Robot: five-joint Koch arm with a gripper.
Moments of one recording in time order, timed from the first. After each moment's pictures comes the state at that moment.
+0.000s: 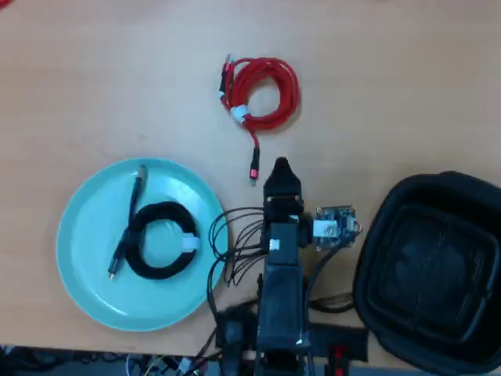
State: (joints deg) arm 89.4 130.1 132.6 62.4 -6.5
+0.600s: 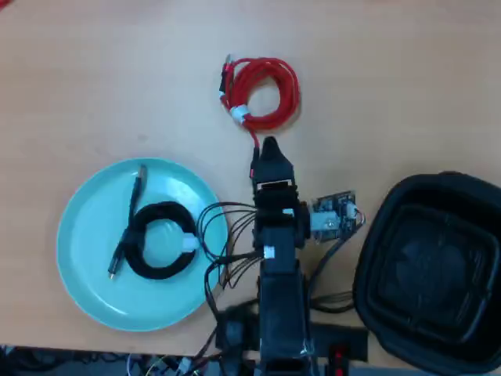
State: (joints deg) arm 81.2 130.1 112.1 73.3 -6.8
